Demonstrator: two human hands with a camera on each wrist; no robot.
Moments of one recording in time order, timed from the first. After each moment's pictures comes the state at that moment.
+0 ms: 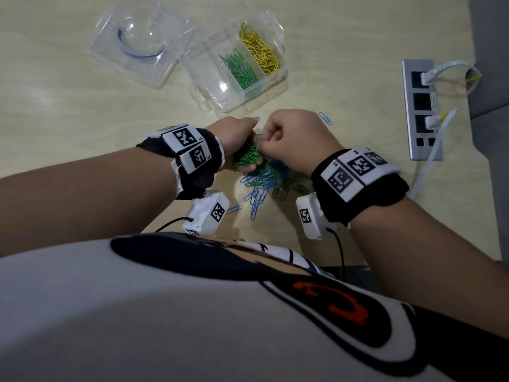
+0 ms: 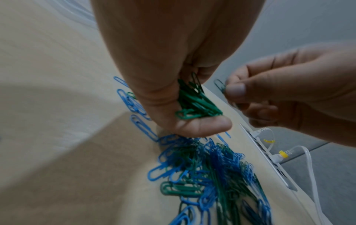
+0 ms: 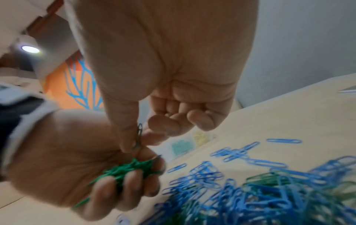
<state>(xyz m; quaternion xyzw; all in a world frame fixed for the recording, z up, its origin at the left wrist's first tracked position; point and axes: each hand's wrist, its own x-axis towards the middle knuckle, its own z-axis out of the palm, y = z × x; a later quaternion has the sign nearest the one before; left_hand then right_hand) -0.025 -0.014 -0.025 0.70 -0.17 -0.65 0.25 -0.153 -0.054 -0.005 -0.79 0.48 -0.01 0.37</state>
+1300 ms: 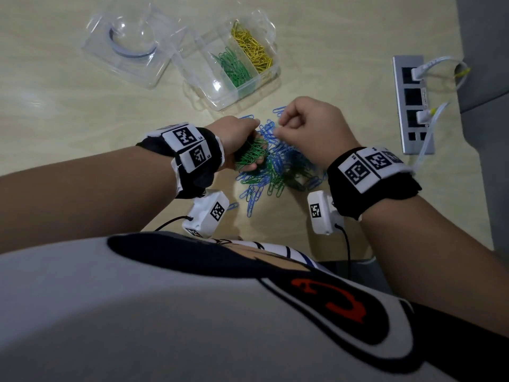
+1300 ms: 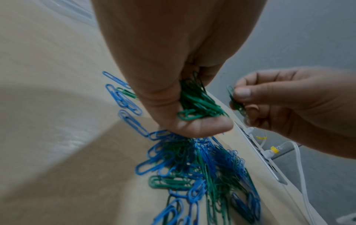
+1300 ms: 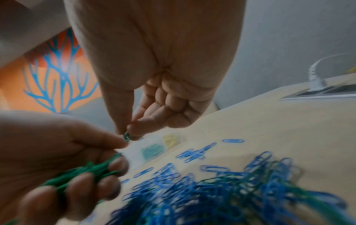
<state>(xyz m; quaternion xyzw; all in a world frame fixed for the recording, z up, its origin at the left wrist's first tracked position) -0.032 -0.013 -0.022 0.67 -0.18 -0.67 0.25 -0.184 -0.066 -0.016 -0.74 0.51 -0.14 0.41</state>
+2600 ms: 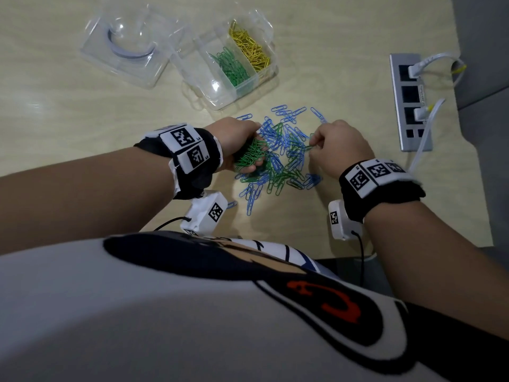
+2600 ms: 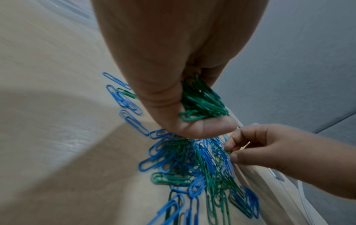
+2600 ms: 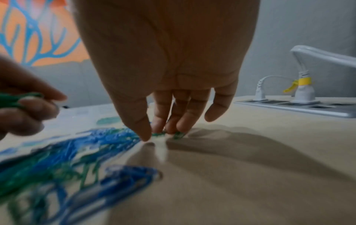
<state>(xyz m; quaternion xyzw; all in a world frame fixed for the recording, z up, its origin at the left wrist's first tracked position) -0.033 -0.008 -0.021 0.67 -0.19 -0.68 0.23 -0.228 -0.071 -0.047 -0.77 0.60 0.06 0.20</state>
